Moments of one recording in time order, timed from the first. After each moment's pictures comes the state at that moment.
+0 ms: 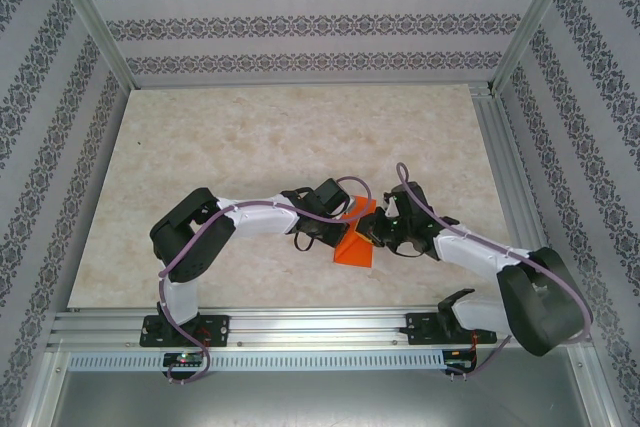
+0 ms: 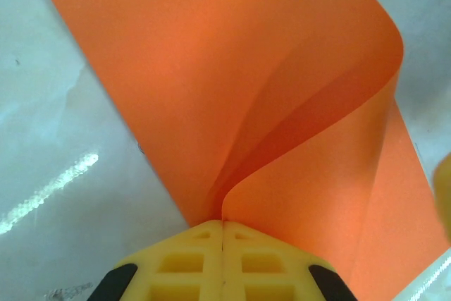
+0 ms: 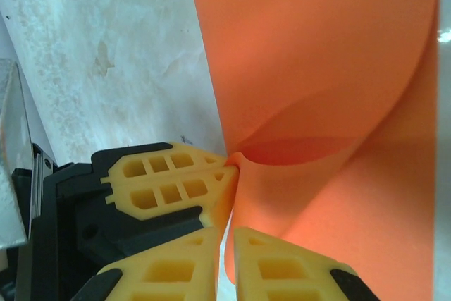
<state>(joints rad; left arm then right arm) -0.90 1.90 1.14 -0.34 0.18 -0.38 0.46 1.26 0.45 -0.06 -0.50 1.00</state>
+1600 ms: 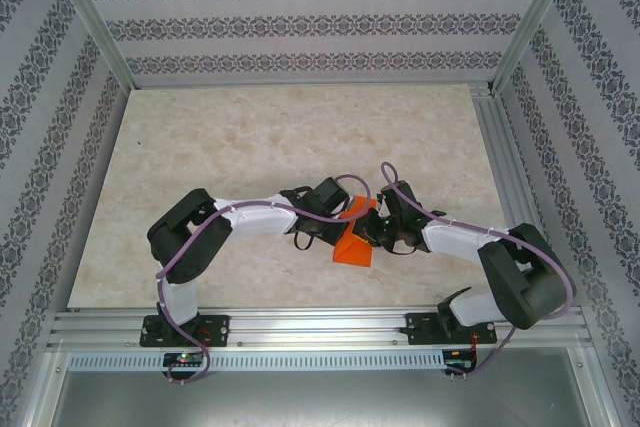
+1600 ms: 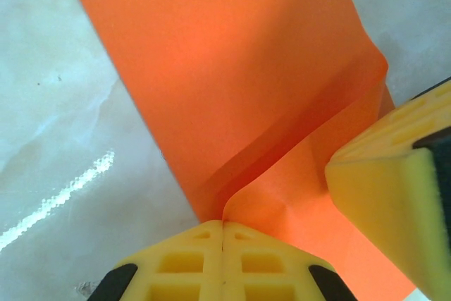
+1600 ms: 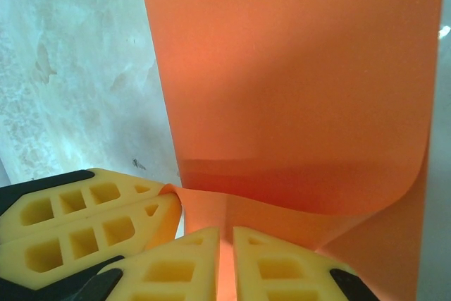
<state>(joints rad) -0.90 1.88 1.14 -0.34 0.13 -0.38 0.49 1.41 0.50 -0.06 -0.44 0.94</state>
